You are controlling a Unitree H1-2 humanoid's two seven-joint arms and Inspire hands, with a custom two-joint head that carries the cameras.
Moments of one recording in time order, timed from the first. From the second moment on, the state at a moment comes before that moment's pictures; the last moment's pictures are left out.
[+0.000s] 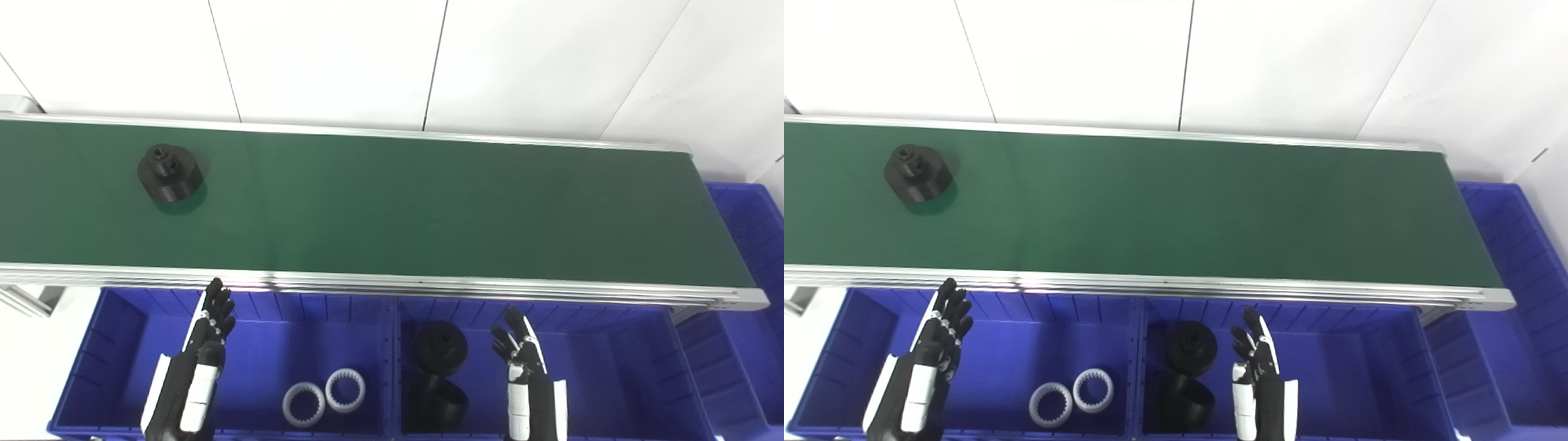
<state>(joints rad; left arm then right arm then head) 0.48 0.06 -0.13 -0.36 -0.06 -0.06 -0.13 0.62 0.17 0.17 -0.15 -0.15 -0.36 -0.30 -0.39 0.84</state>
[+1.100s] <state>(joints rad) 0.48 0.06 -0.15 -0.23 -0.01 -0.13 -0.13 0.61 0.16 0.15 -0.07 -0.11 -0.38 -0.27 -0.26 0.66</state>
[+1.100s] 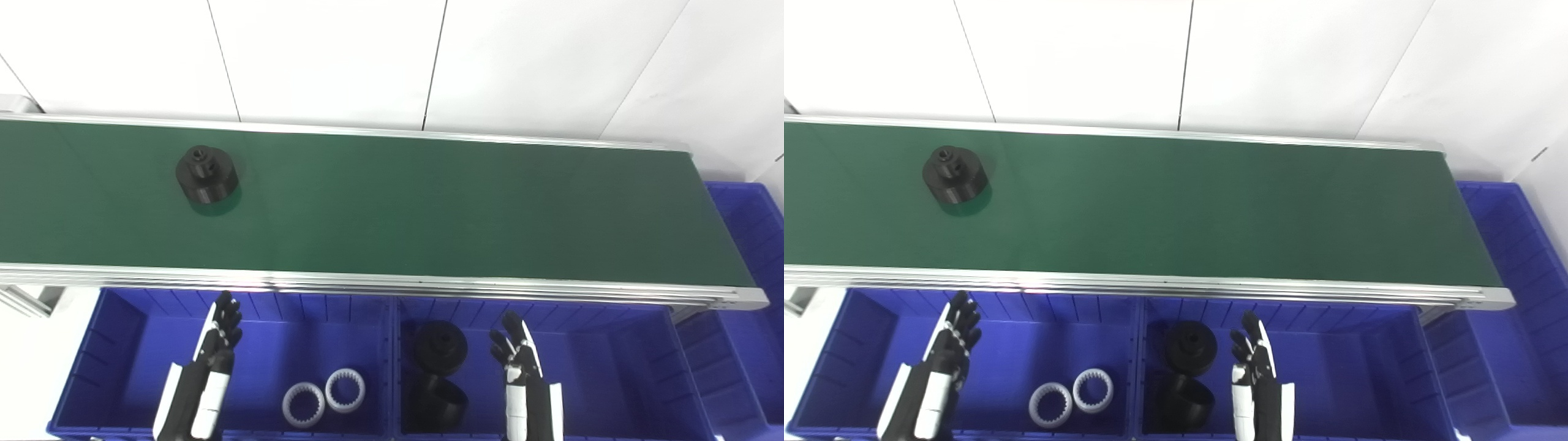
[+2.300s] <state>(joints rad) 0.43 -0.01 -0.17 0.00 0.05 -0.33 -0.09 0.53 0.13 0.07 0.08 0.03 -0.41 -0.18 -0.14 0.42</state>
